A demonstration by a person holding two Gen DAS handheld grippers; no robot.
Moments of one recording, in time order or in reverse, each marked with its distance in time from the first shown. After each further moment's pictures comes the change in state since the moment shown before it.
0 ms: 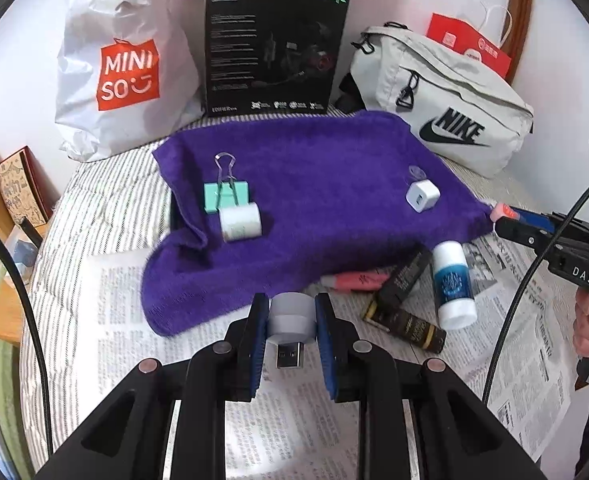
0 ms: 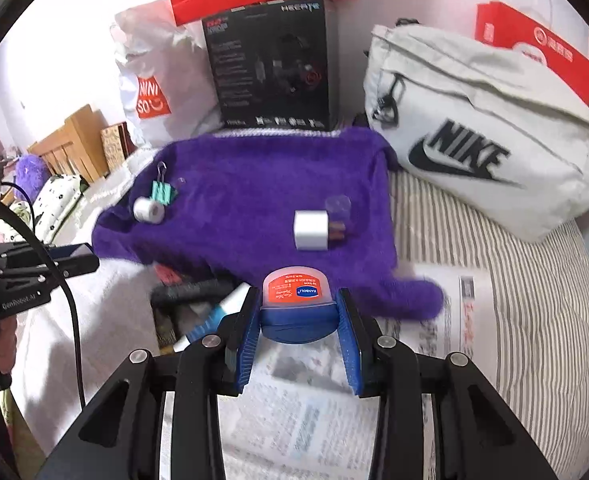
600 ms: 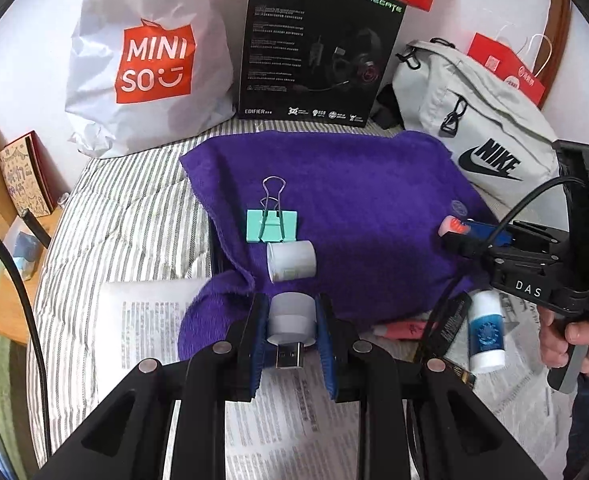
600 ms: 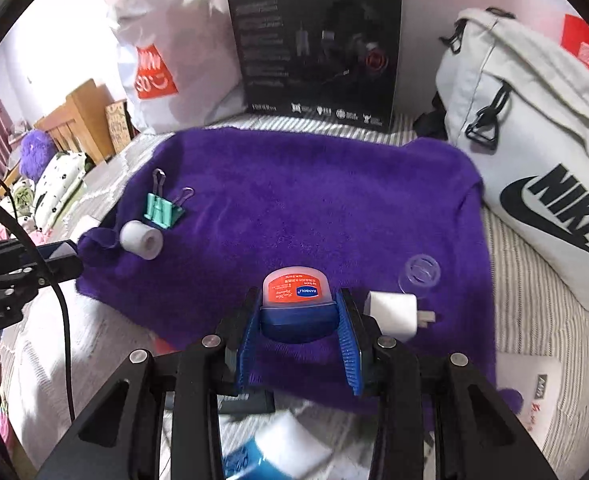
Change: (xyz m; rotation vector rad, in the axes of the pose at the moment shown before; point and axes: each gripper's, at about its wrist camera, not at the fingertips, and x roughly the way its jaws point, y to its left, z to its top) left arm 0.027 0.036 0.034 -0.066 0.024 0.015; right arm 0.101 0.036 0.053 -0.057 0.123 0.037
